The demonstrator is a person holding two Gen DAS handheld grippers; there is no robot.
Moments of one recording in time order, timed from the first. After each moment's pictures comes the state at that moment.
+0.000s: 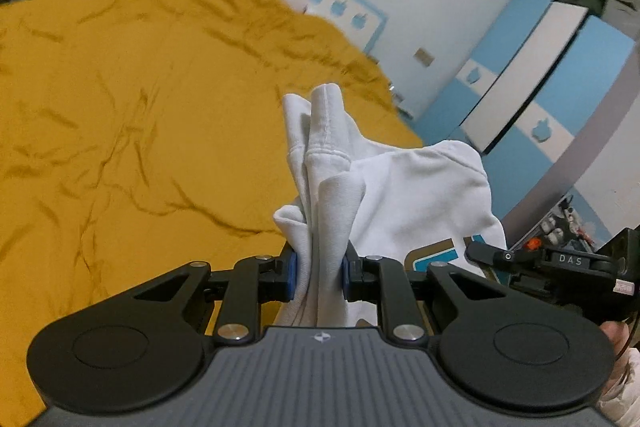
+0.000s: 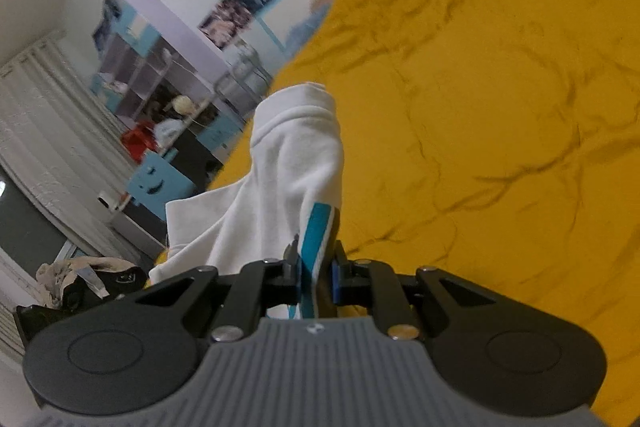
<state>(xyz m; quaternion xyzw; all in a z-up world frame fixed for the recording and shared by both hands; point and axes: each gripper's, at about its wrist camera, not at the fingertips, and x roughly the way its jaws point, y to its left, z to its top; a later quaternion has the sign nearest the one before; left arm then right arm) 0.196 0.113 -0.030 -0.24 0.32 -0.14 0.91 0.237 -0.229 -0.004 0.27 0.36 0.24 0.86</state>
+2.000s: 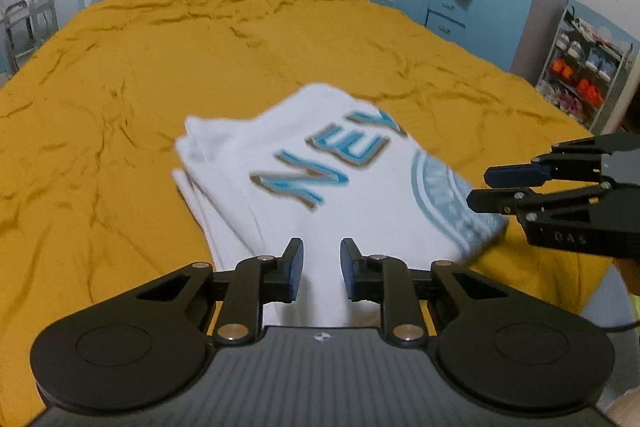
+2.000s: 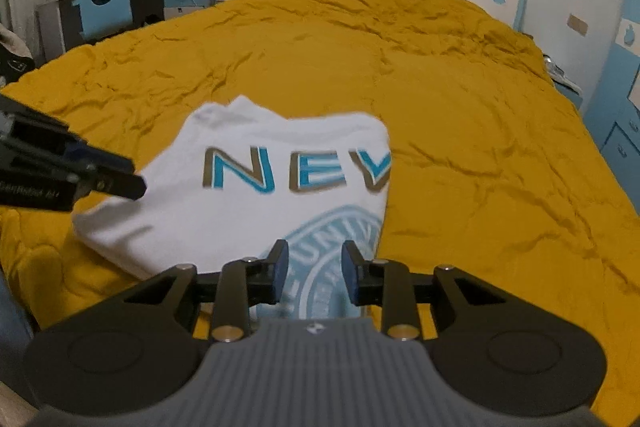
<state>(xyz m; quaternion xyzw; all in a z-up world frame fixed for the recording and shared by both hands) 0.101 0.022 -0.056 0.03 0.39 -0.17 0.90 0.105 -0.169 -0.046 -0.12 0.36 0.17 0.91</state>
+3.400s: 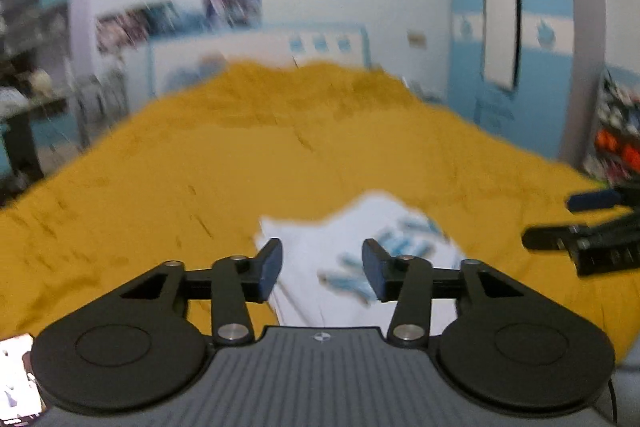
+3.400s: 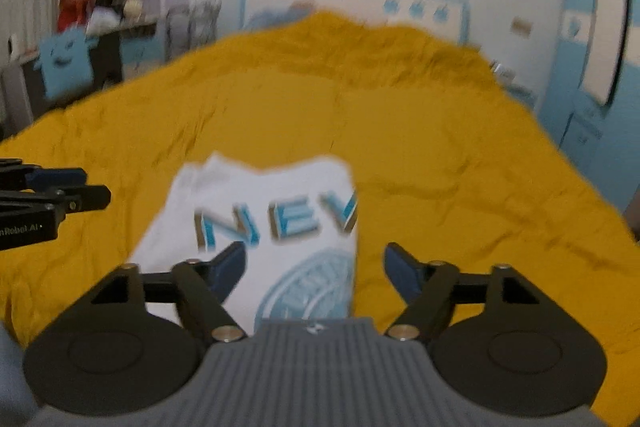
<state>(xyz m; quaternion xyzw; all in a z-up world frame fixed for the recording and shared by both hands) 0.050 0.034 0.001 0.03 0.22 -0.06 0.97 0.066 -0.170 0.003 -0.06 0.29 0.10 0.95</state>
